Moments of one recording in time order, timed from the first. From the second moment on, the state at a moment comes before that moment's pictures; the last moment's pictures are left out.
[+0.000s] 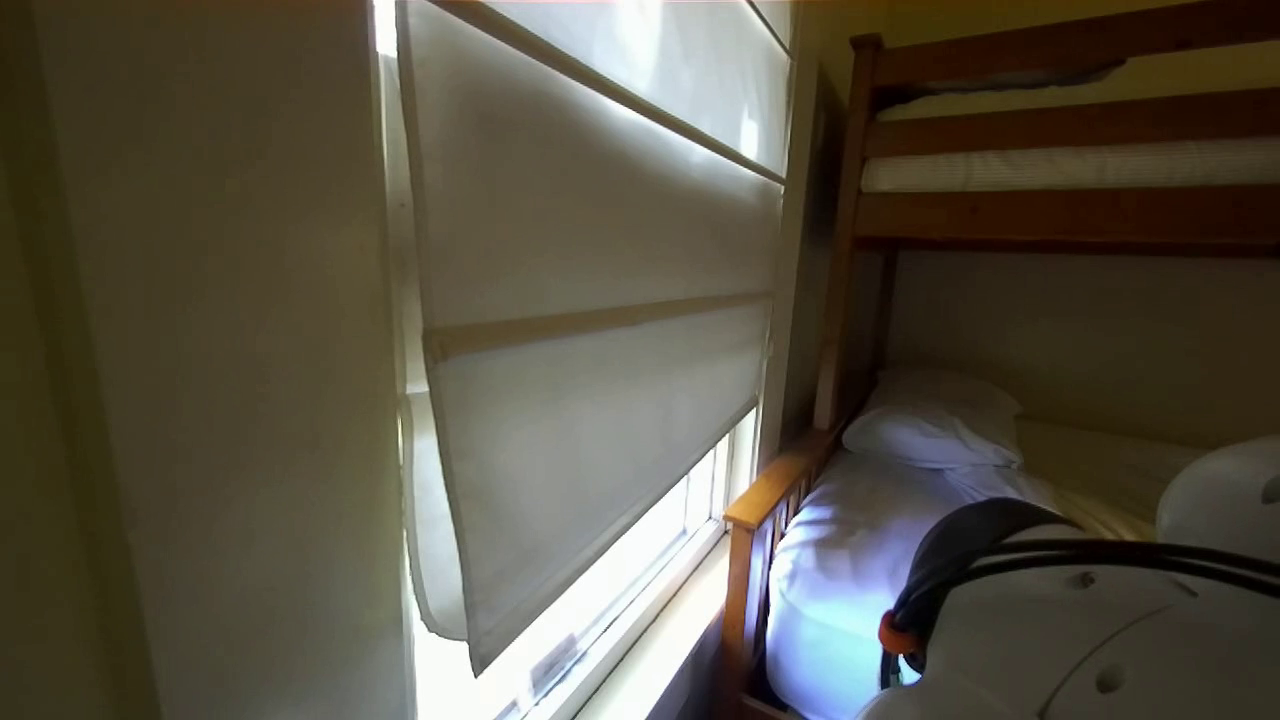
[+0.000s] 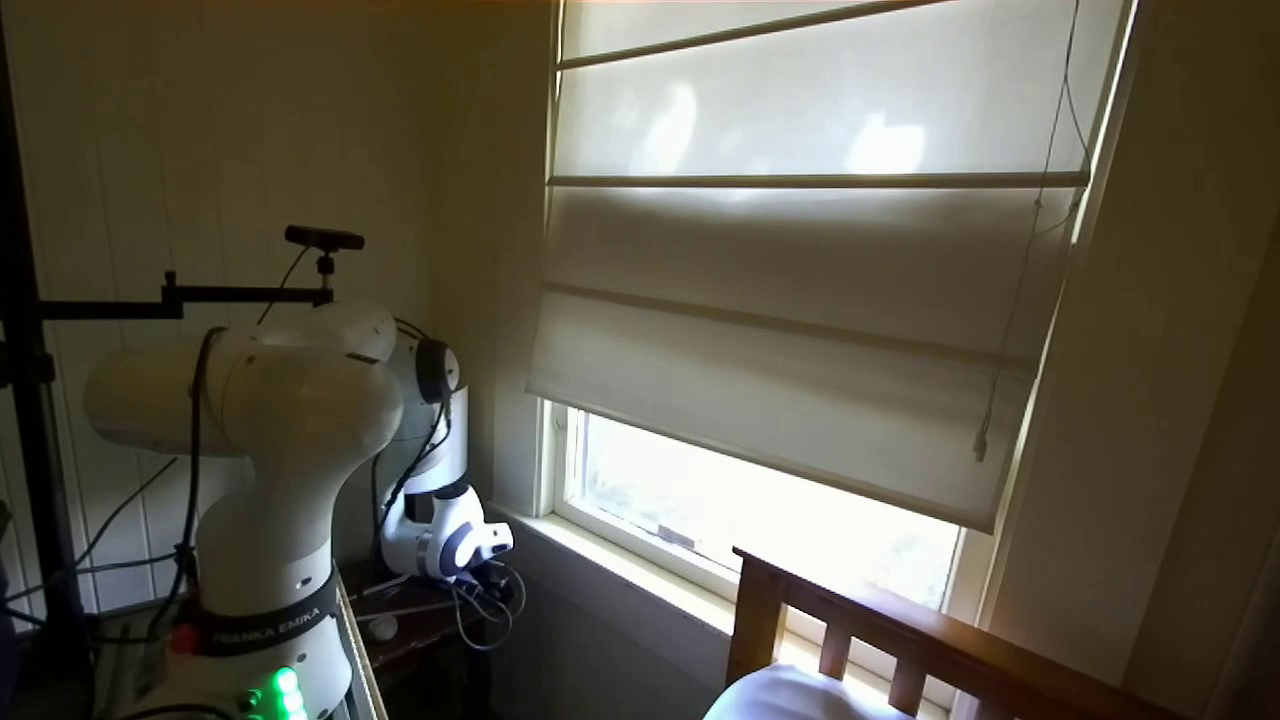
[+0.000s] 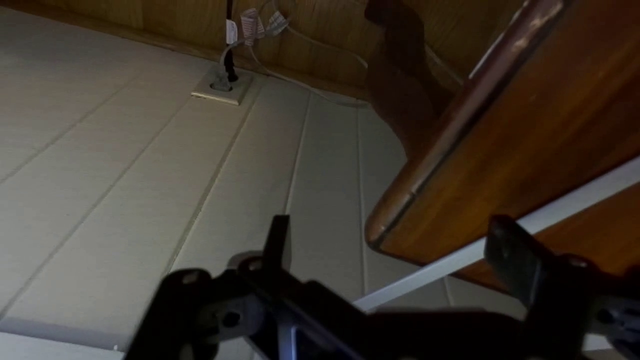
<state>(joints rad) 1.05 1.49 -0.17 -1.59 0.31 3.32 0.20</state>
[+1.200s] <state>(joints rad) 0.96 1.48 -0.18 -1.66 0.41 3.32 0.31</state>
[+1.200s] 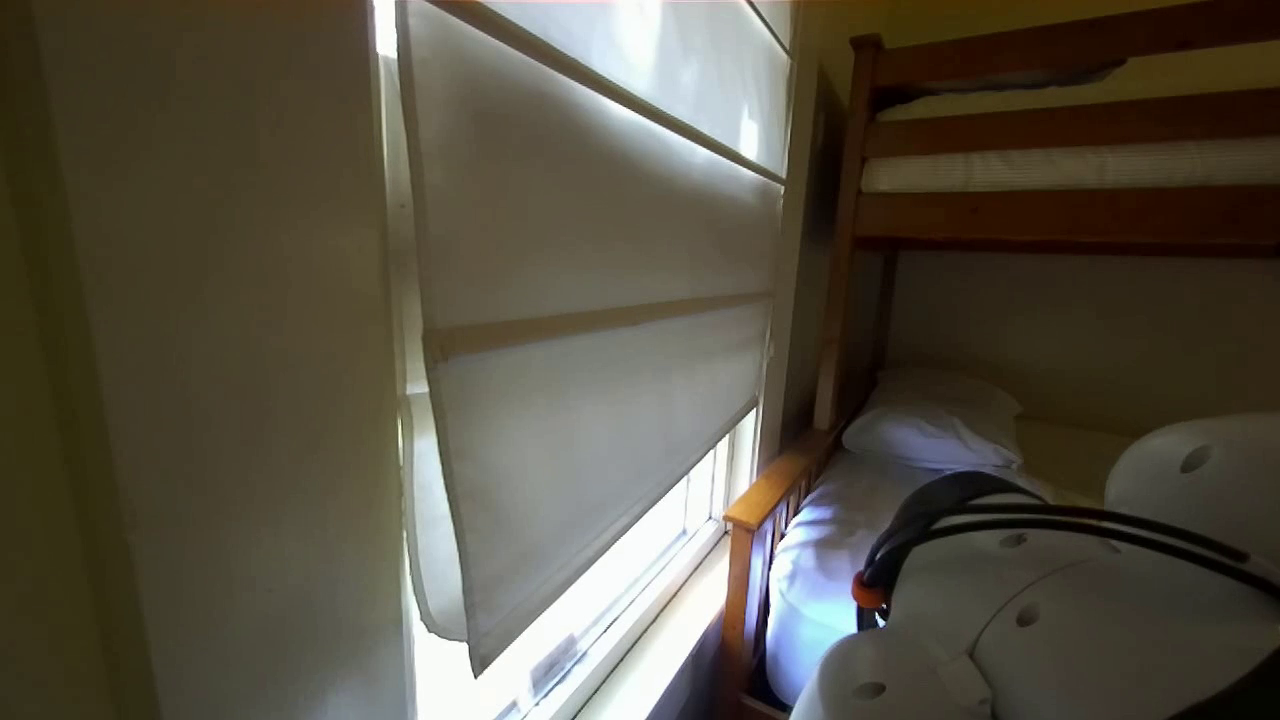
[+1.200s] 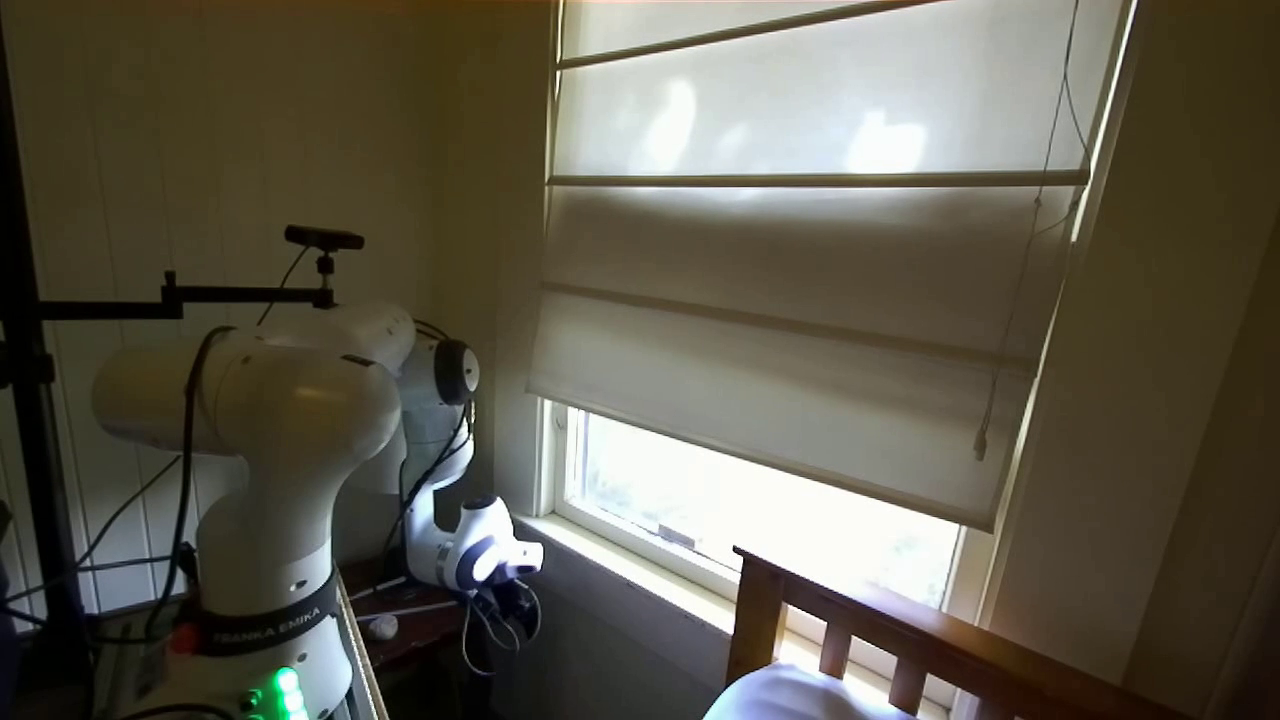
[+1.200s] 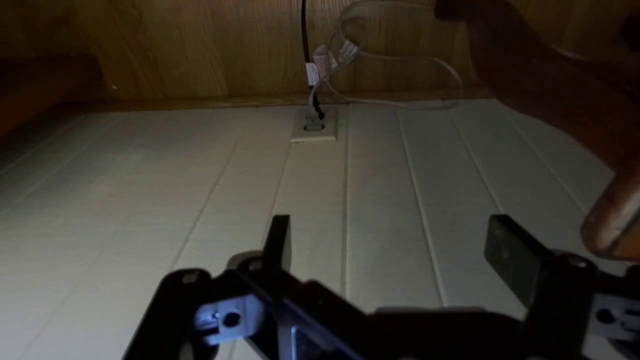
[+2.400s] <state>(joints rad) 0.90 1.49 -0.02 -1.67 0.39 3.36 0.31</state>
